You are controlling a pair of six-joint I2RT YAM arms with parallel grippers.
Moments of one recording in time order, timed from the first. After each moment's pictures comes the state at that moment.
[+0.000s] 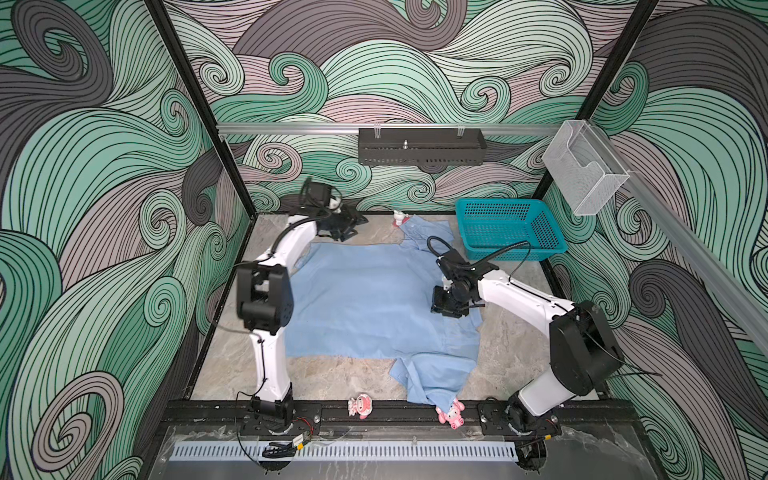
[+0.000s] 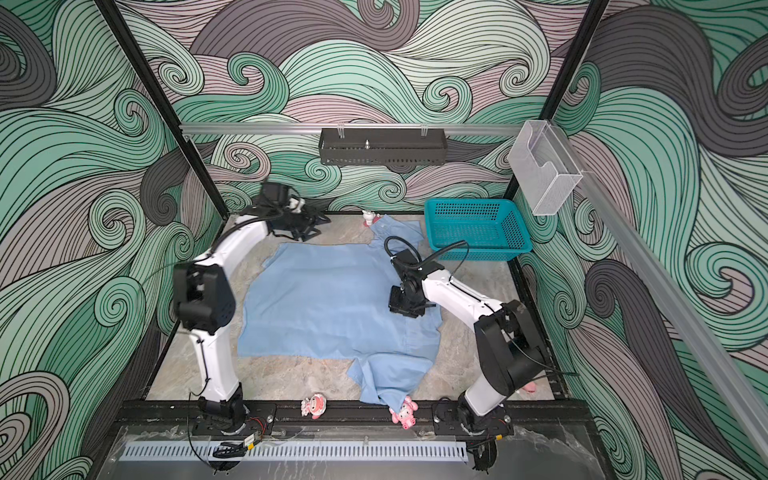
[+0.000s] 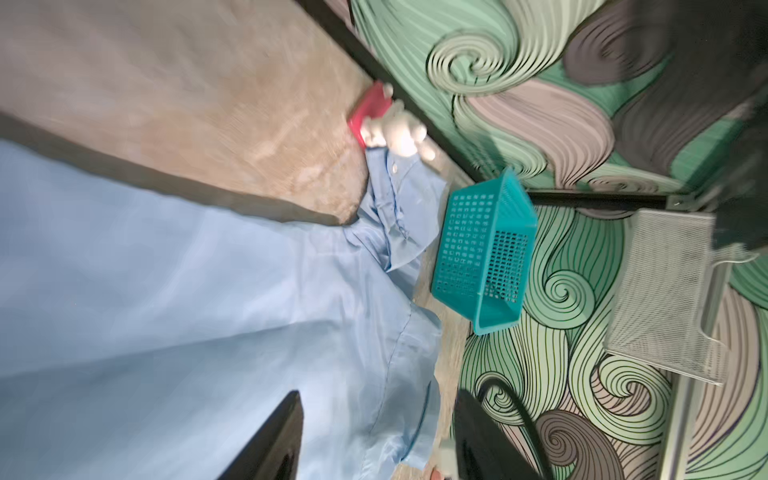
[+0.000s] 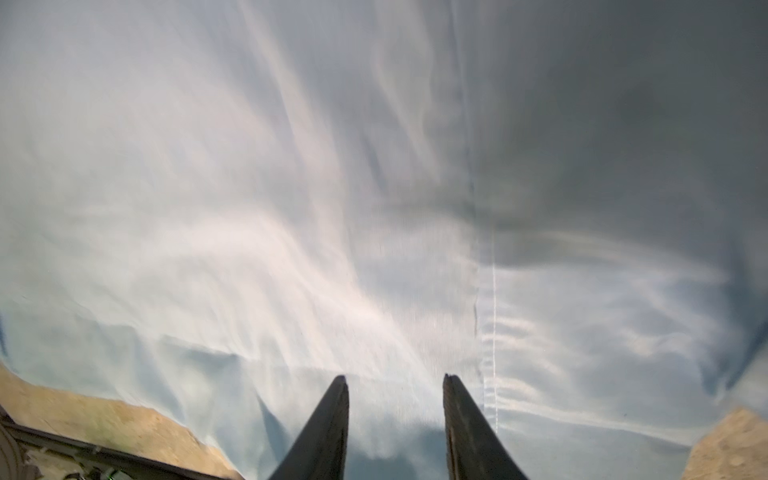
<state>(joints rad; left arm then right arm) -0.11 1.92 1.73 -0.62 0.56 -0.78 0.48 1.64 1.15 -0.82 -0.16 0.65</state>
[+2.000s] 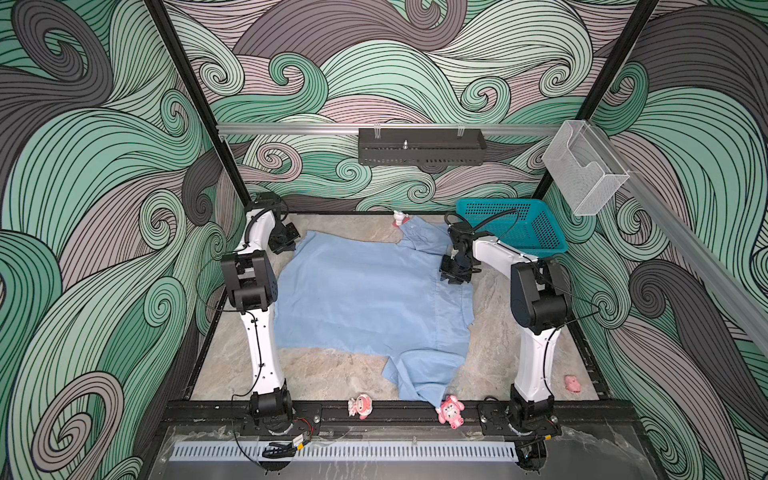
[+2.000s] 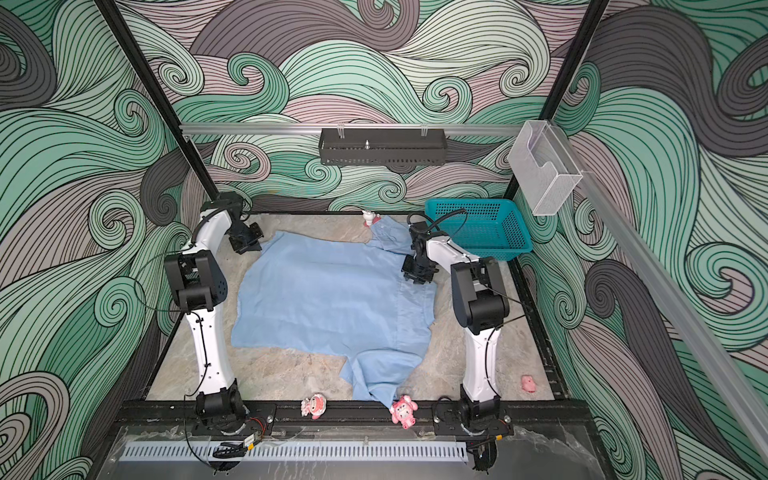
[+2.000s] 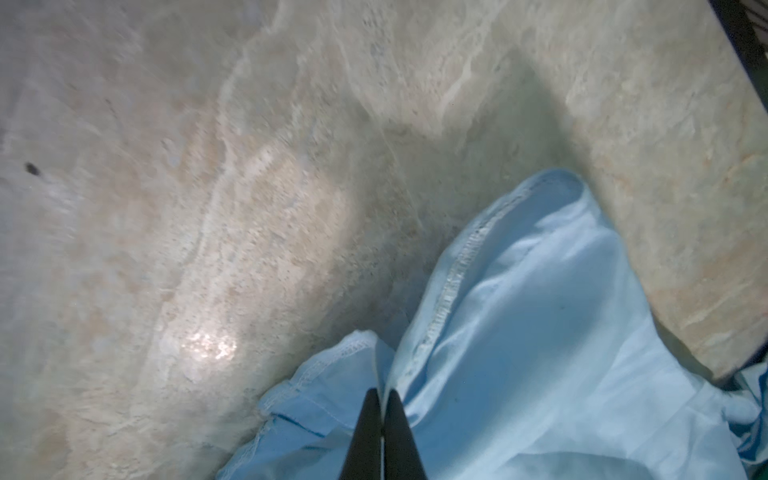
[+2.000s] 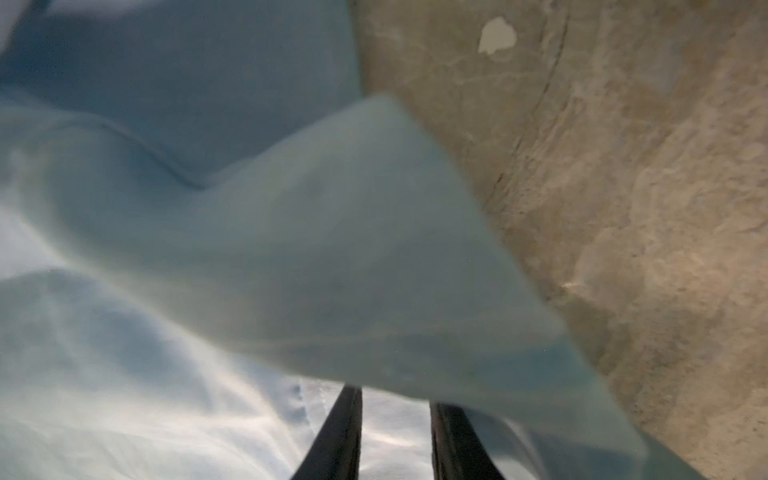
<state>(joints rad) 0.18 2.37 2.21 -1.18 0.13 -0.41 0.25 2.08 1.53 -0.83 -0.16 0.56</state>
